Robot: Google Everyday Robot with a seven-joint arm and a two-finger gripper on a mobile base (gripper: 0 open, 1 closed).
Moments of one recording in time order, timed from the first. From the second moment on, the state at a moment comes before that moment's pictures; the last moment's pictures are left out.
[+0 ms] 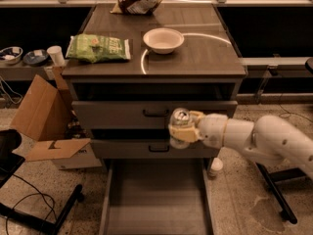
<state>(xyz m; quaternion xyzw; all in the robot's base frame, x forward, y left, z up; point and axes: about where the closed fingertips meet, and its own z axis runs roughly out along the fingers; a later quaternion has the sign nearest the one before) 0.557 -0.072 0.723 -0.36 0.69 0.36 0.51</state>
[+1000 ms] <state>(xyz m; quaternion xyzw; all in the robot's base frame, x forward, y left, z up) 0.613 -0.098 0.891 -0.32 0.69 0.27 0.60</state>
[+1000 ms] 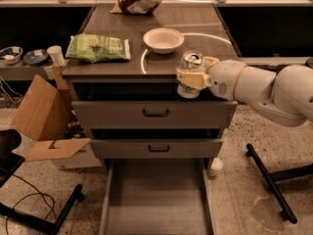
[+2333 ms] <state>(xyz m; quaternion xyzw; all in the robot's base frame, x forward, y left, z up) 0.696 -0.152 0.927 -0.22 0.67 0.24 0.66</state>
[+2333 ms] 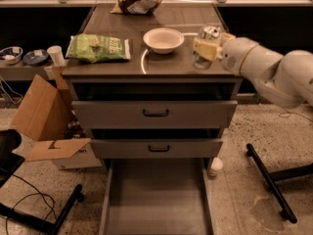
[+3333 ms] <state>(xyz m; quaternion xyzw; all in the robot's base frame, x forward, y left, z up) 0.787 -0.133 0.880 -0.24 0.69 0.24 0.64</state>
